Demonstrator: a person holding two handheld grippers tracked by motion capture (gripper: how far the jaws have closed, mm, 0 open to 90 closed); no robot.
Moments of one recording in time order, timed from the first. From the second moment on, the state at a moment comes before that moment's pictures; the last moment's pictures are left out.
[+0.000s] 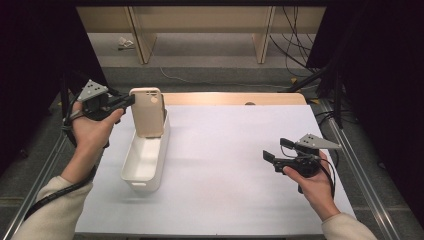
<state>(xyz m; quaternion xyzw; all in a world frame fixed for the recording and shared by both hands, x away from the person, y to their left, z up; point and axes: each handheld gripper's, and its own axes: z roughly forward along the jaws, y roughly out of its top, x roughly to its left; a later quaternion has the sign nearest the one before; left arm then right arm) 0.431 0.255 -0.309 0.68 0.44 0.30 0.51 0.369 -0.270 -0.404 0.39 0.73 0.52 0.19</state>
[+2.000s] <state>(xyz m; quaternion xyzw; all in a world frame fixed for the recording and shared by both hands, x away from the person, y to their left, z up) 0.464 0.259 -0.321 0.68 0.46 0.31 0.48 0.370 -0.271 -0.404 0.40 0.73 0.52 0.19</state>
